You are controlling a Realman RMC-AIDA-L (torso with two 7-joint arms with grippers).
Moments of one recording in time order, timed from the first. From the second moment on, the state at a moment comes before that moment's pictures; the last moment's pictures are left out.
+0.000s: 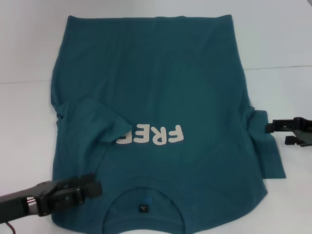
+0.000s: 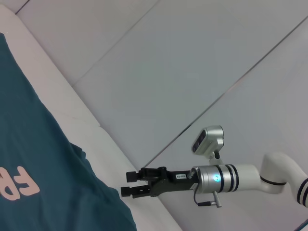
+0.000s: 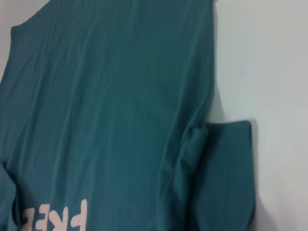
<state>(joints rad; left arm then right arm) -0.36 -2.10 0.61 0.69 1.92 1.86 -1.83 0.59 1.90 -0.61 -0.62 -2.35 -1.24 2.49</state>
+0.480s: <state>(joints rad) -0.36 -2.10 0.61 0.68 1.92 1.85 -1.83 0.63 1.92 -0.62 -0.54 -2.35 -1.16 2.49</state>
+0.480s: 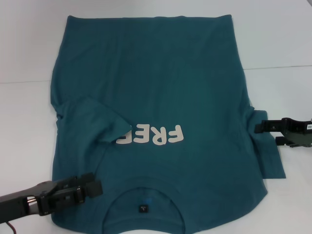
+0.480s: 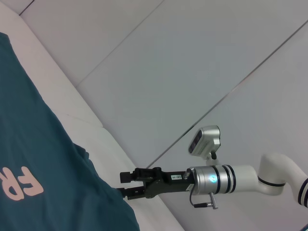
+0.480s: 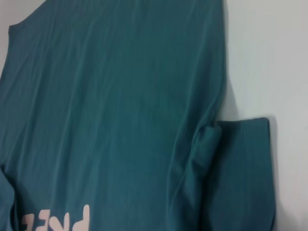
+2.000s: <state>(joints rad) -0.37 -2.11 0.61 0.68 1.92 1.84 -1.83 0.65 1.93 -0.62 -0.50 -2.33 -1.09 2.46</state>
